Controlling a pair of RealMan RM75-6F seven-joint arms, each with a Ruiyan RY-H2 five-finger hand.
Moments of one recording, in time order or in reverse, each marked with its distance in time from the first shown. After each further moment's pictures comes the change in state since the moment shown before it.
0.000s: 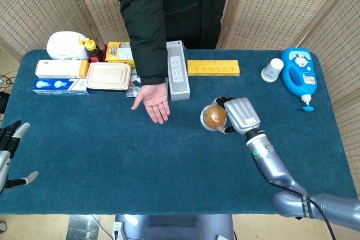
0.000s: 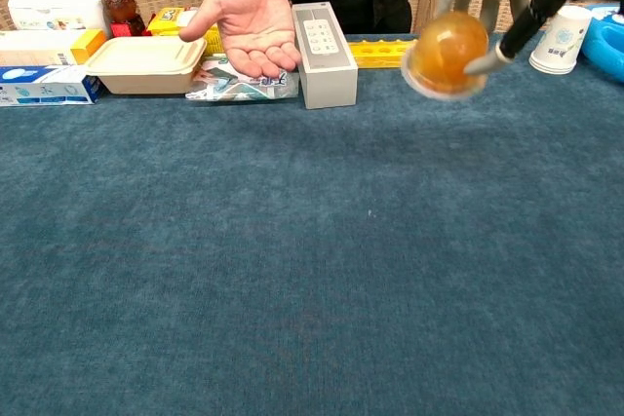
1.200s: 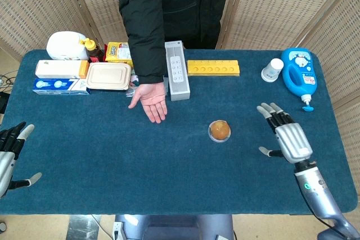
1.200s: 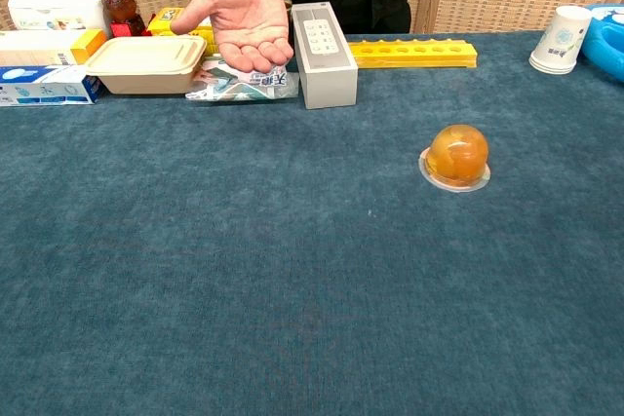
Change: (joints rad) left arm -0.001 -0.012 0.010 -0.009 0.016 -0.003 0.028; right arm -0.398 0.131 -0.183 0.075 -0.455 0.406 0.336
